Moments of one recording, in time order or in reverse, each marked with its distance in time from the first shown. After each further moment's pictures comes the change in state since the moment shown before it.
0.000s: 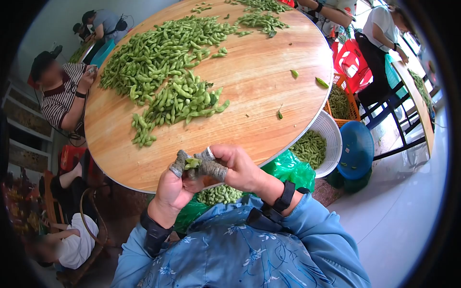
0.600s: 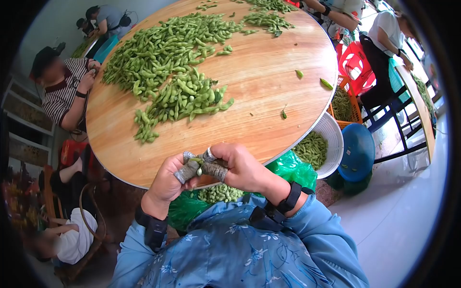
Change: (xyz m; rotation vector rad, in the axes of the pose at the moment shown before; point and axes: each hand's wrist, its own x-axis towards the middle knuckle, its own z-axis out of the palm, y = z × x) left_hand -0.004 0.014 0.010 0.572 0.046 0.034; right_hand 0.002 -0.014 0.000 -0.475 -0.028 -0.023
